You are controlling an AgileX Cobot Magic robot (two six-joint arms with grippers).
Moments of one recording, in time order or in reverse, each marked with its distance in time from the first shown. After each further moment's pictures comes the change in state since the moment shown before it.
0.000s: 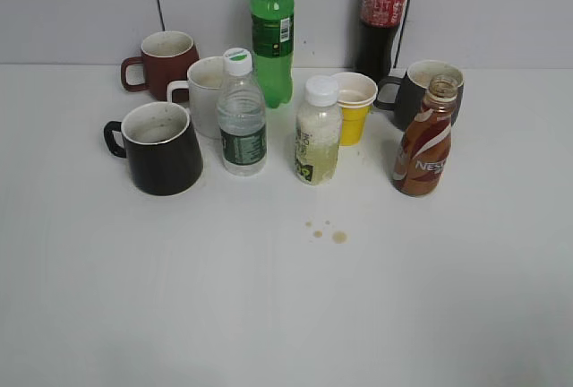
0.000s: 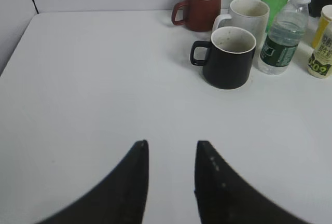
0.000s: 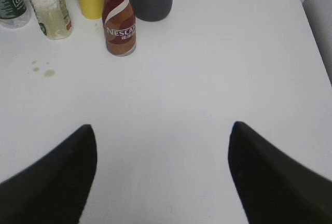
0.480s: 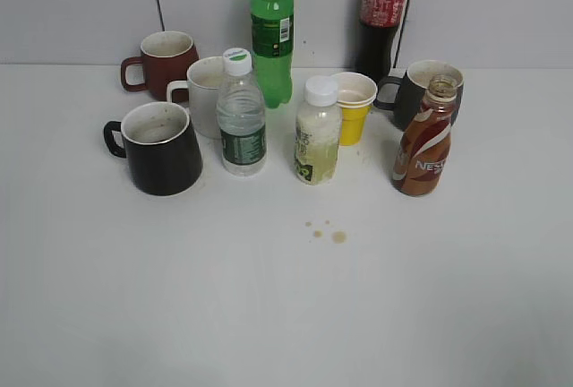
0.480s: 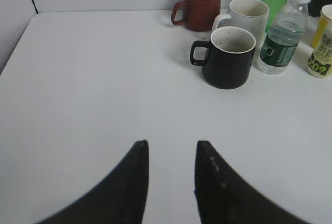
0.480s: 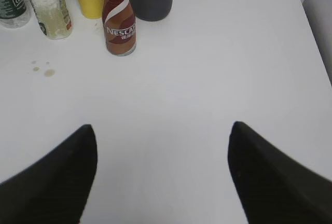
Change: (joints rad) left arm 0.000 0.000 0.000 0.000 0.000 0.000; right arm 0.000 0.000 0.000 0.001 0.000 -0.001
